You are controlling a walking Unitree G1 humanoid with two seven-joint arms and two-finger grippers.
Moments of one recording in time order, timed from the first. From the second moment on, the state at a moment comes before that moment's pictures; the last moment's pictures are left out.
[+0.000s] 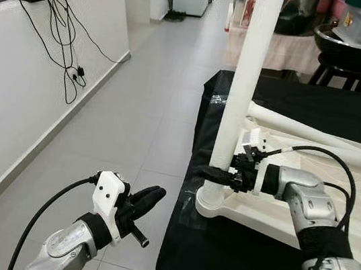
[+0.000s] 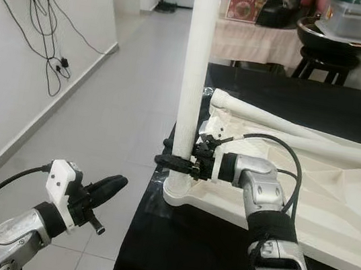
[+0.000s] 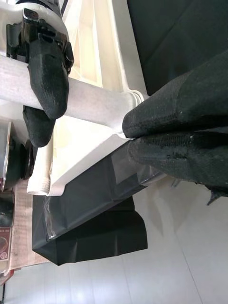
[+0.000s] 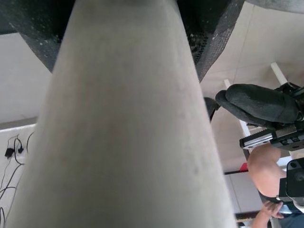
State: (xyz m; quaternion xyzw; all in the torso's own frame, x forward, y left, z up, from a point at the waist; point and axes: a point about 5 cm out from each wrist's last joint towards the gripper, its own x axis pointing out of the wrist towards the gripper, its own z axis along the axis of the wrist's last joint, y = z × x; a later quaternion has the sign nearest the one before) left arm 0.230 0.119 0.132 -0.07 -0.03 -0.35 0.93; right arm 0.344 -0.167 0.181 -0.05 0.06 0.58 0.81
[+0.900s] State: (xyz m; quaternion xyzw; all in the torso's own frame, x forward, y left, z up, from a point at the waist) left arm 0.230 0.123 0.133 -0.07 -0.03 -0.36 0.93; right arm 0.312 -0.115 0.153 -0.07 0.01 0.21 0.97
